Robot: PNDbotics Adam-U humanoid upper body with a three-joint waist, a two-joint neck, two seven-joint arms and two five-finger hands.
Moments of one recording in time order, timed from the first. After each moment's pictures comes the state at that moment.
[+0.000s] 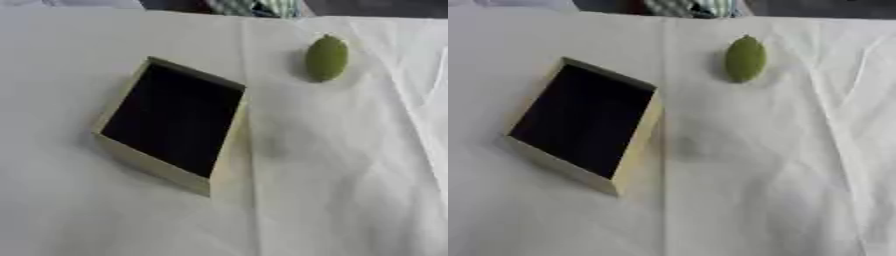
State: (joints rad) left arm -0.27 0.33 0.43 -1.98 0.03 -0.32 0.47; right arm -0.43 -0.50 -0.25 -1.98 0.13 -0.39 0.01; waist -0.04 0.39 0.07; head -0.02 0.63
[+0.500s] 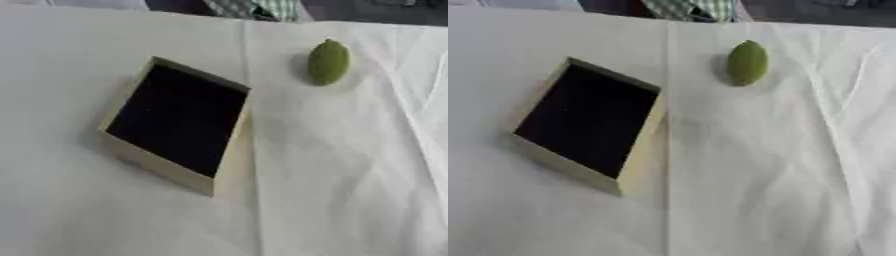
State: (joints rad) left arm -0.26 0.34 0.43 -1.98 0.02 -0.32 0.46; right arm -0.58 -0.73 -0.17 -1.84 0.26 -0.26 0.08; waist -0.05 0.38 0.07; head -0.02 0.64
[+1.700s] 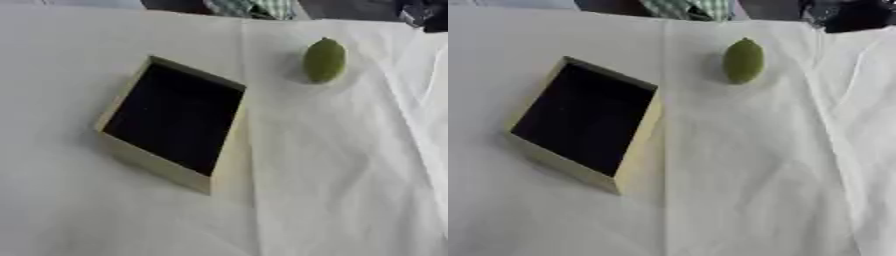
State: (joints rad) left arm -0.26 0.34 0.42 -1.98 0.04 -0.31 0.43; right arm -0.93 -0.86 0.21 -1.25 0.54 -0.25 0.42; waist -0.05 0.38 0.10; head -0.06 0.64
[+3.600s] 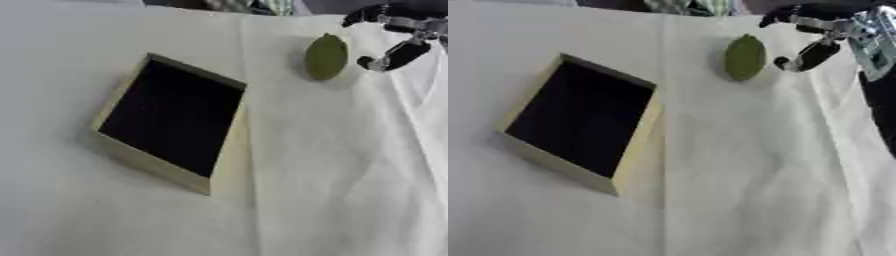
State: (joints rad) left arm -0.29 0.34 0.41 -1.98 0.06 -0.31 0.41; right arm -1.13 -0.61 0.01 -0.76 0.86 -0.61 0.55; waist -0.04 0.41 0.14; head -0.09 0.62
